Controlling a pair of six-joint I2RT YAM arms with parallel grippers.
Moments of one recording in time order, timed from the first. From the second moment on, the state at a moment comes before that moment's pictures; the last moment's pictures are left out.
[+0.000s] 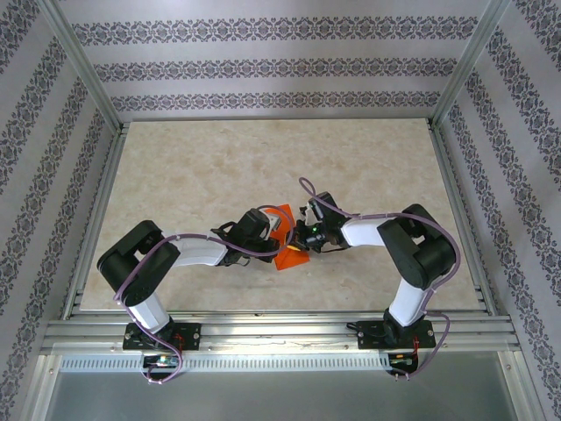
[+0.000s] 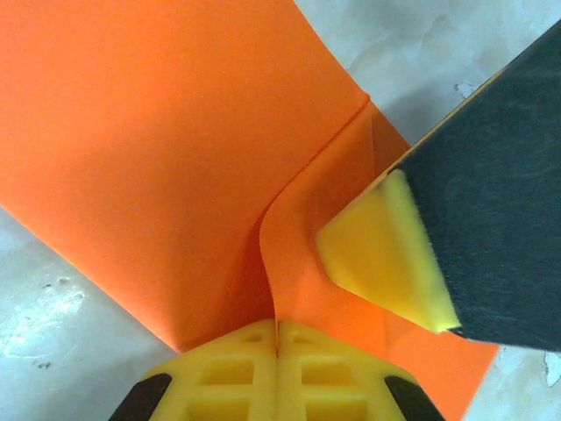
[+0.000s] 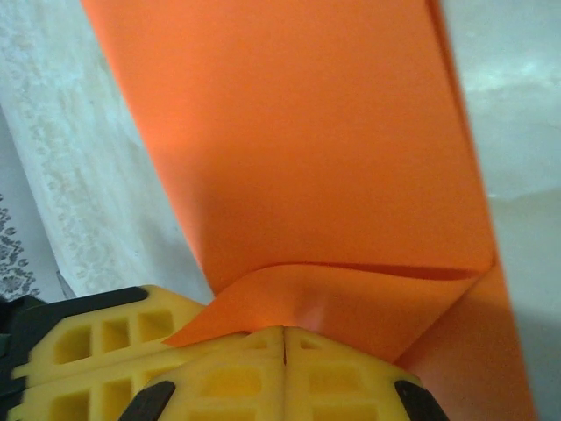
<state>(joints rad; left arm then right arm) -0.74 1.69 0.72 0.07 0.17 -0.43 0.55 1.77 0.74 0.07 -0.62 0.89</state>
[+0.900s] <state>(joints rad) -0.73 1.68 0.72 0.08 0.18 -0.43 0.50 1.77 0.76 0.02 -0.55 0.89</state>
